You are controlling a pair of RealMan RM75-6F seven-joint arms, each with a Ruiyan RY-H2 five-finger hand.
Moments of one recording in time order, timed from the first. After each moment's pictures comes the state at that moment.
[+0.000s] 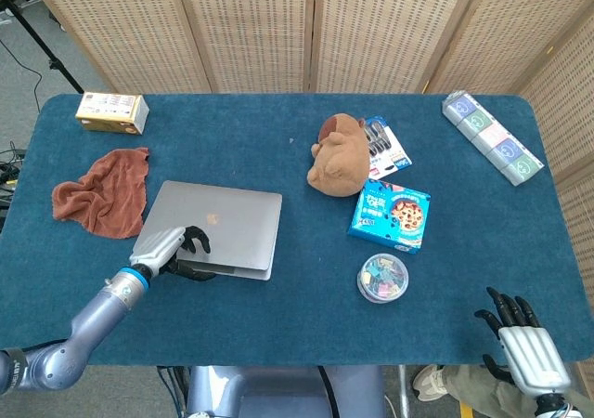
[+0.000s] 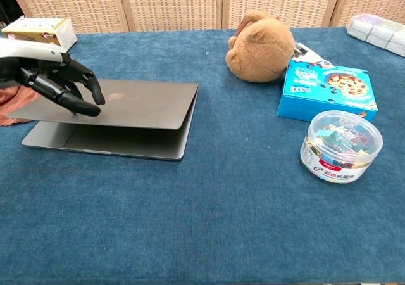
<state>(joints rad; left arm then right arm) -0.80 -1.15 -0.11 -1.93 0.69 0.80 0.07 0.01 -0.94 -0.11 -1.98 -1.50 1.32 -0.33</state>
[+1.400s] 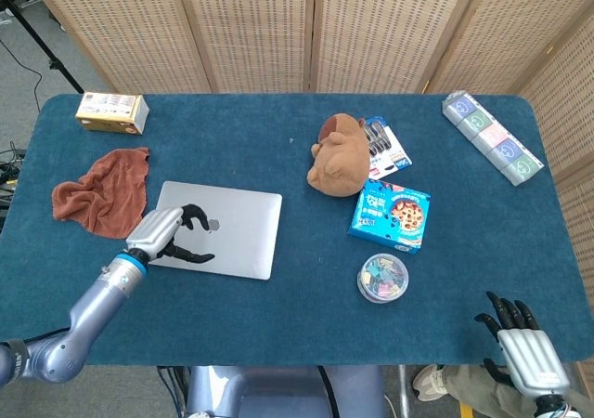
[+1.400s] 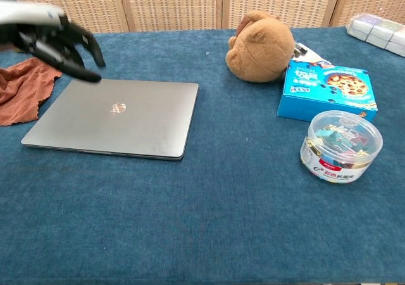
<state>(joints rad) -0.79 -1.14 -0.15 -1.90 0.82 0.91 0.09 0.02 -0.93 -0.12 -2.01 -1.47 1.30 -0.37</state>
